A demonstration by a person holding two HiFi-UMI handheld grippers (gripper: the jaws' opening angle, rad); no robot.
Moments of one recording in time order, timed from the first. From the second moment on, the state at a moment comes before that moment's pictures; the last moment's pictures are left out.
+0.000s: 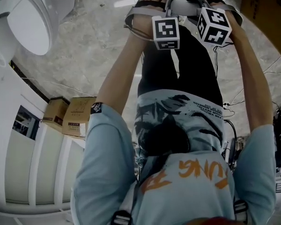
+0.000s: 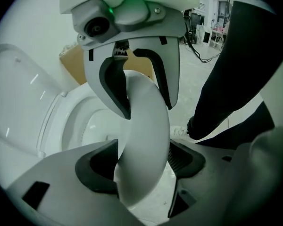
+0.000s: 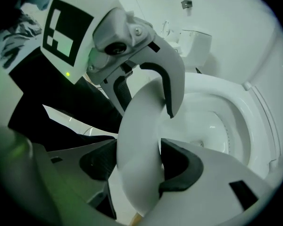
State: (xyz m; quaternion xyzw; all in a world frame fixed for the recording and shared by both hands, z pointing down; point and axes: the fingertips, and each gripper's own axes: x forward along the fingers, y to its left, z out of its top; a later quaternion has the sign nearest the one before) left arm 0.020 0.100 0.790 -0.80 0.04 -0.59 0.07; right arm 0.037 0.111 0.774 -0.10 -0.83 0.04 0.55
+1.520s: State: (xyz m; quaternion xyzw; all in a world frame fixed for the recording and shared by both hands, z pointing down) left arm 0.012 -0.018 0.516 -0.81 0.21 -0.53 0.14; right arm 0.045 -0.013 0.517 0.14 -0.83 -0.17 0.51
